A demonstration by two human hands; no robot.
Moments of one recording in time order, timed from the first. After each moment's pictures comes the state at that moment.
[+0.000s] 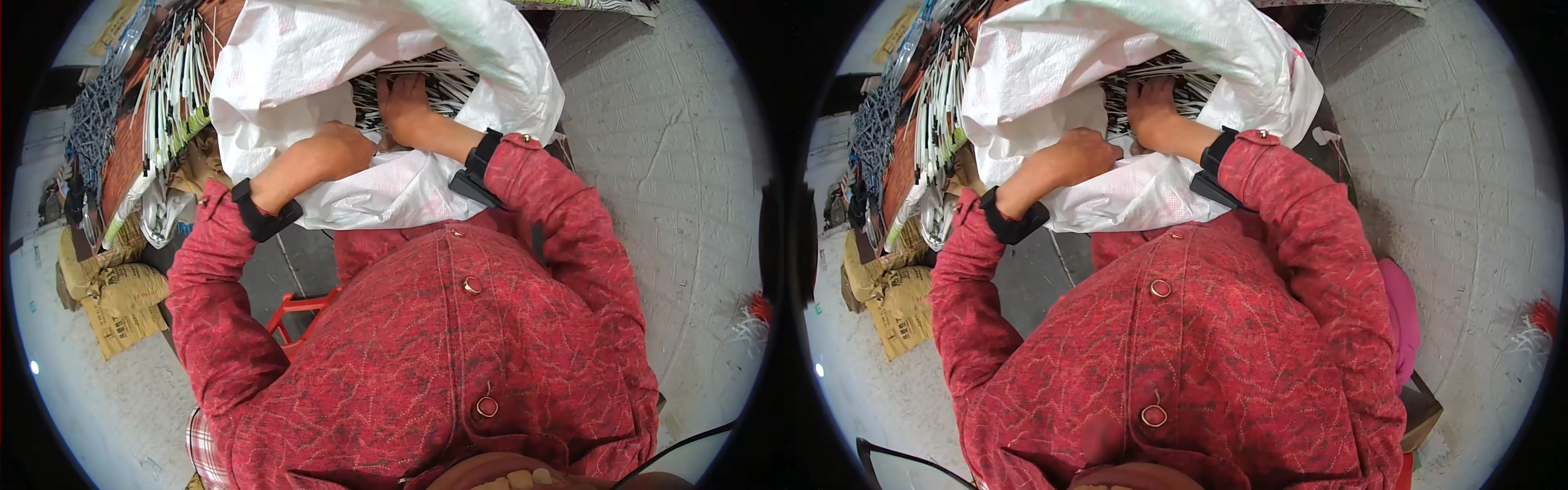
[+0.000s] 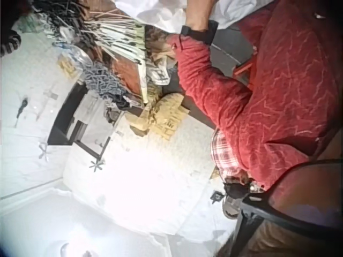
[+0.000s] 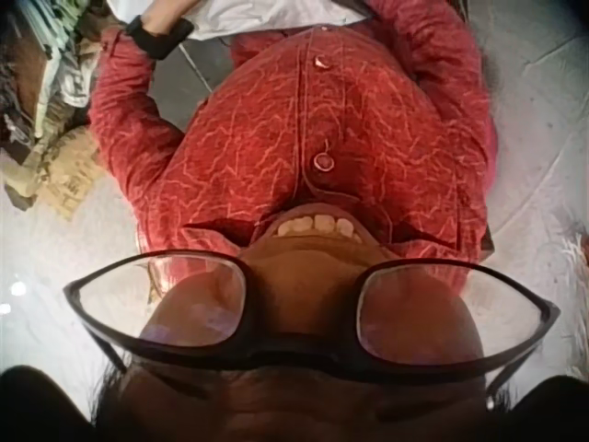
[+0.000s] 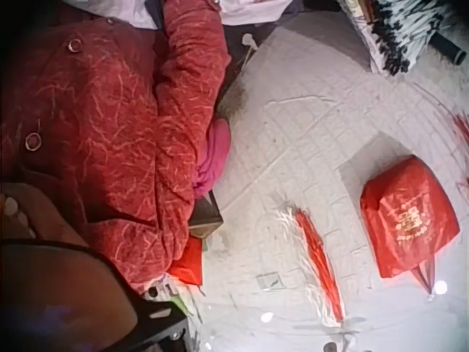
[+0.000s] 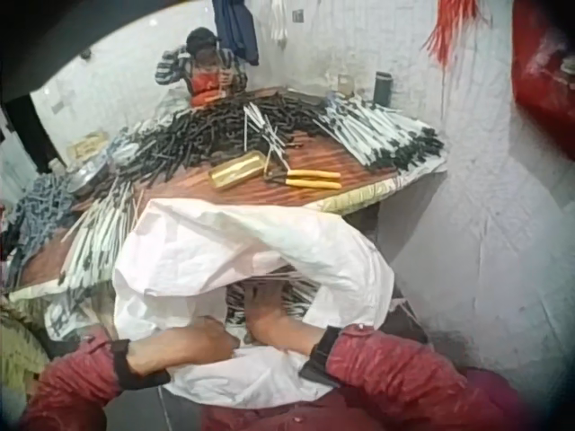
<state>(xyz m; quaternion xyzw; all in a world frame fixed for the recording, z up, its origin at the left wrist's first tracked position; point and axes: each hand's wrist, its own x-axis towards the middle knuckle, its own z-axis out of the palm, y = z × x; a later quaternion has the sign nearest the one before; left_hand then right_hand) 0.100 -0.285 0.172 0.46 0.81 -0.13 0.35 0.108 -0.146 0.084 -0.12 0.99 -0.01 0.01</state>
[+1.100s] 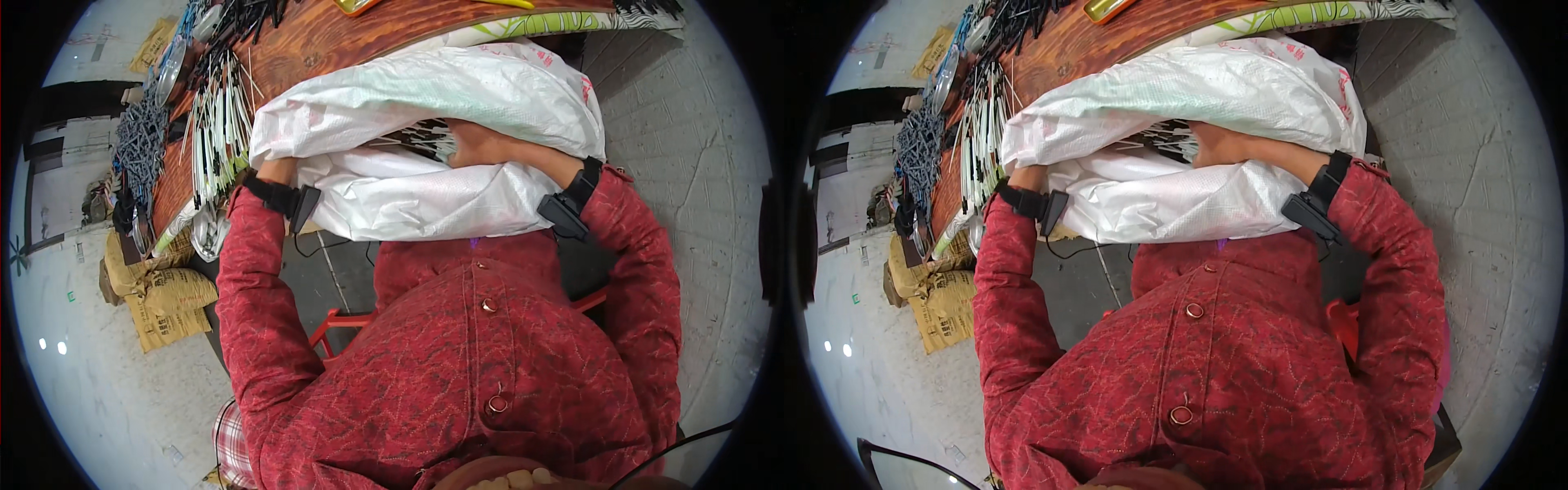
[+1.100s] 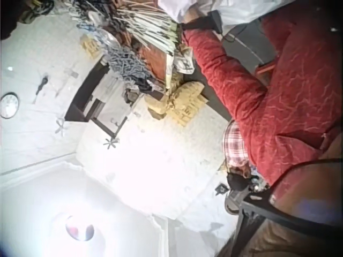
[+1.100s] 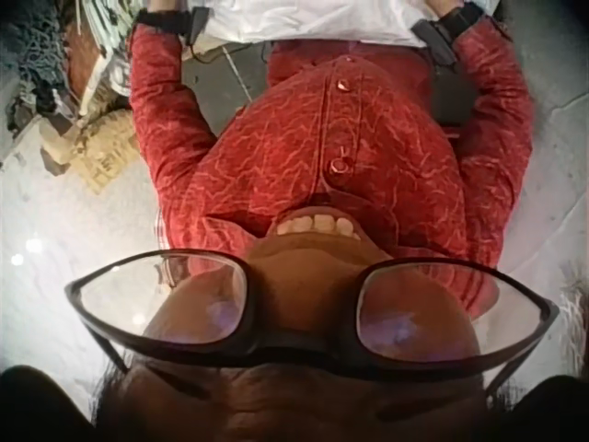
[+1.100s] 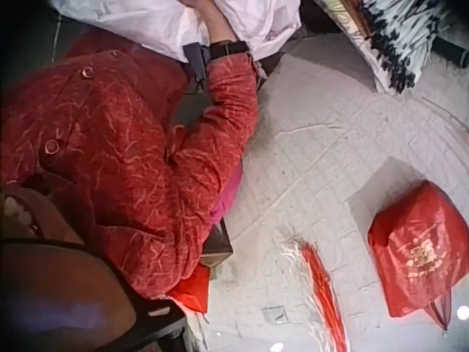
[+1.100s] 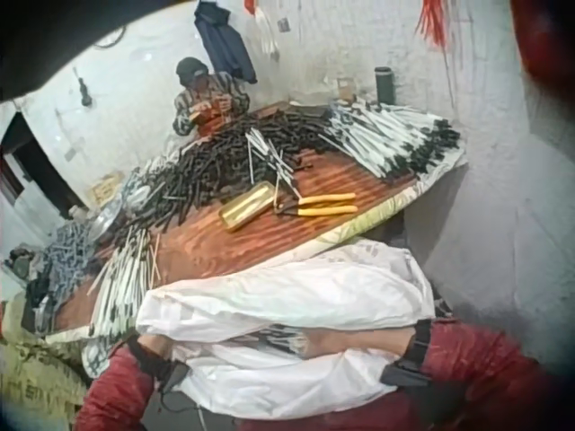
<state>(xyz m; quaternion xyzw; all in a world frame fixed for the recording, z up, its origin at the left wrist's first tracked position) -0.035 -0.432 0.138 0.27 0.96 0.11 -0.05 0.100 -0.080 0.116 -0.24 0.91 -0.30 0.12</state>
